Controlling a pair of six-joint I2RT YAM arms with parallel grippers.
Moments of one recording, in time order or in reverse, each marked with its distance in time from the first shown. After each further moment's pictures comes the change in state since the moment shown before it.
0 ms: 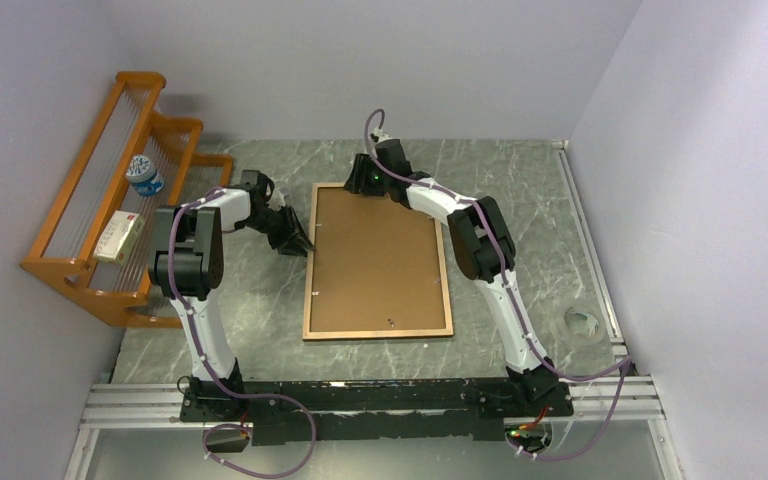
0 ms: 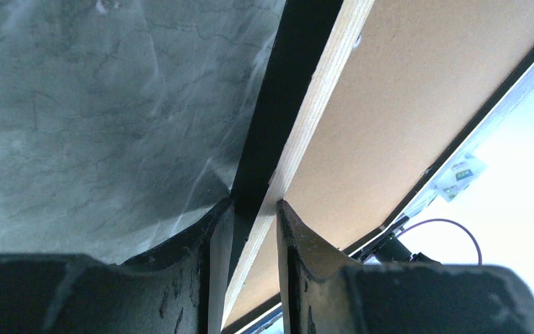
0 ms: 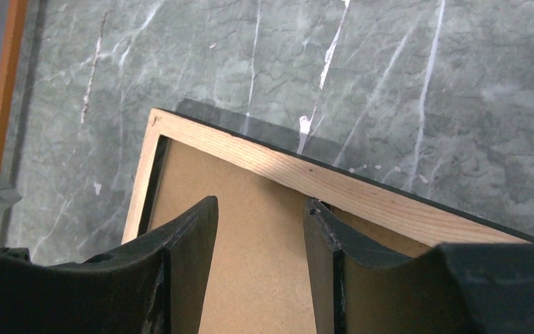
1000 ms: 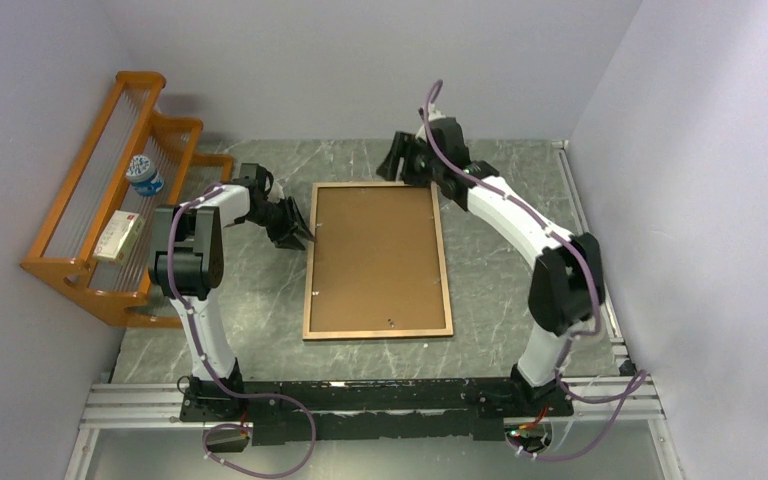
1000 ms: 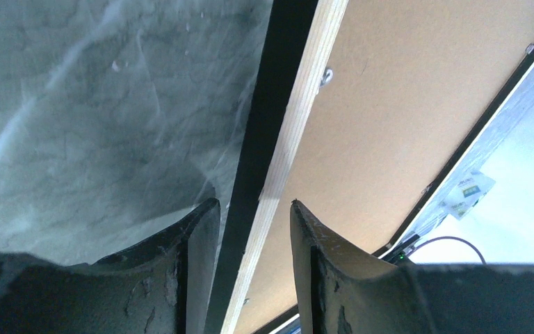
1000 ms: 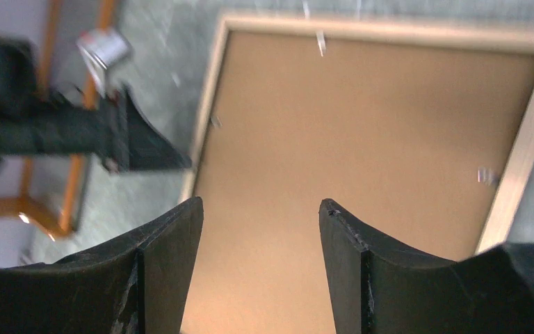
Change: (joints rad) left arm 0.002 -0.008 0.030 0.039 -0.031 0.008; right arm -0.036 -0.753 -0.507 -0.224 0.033 -0.007
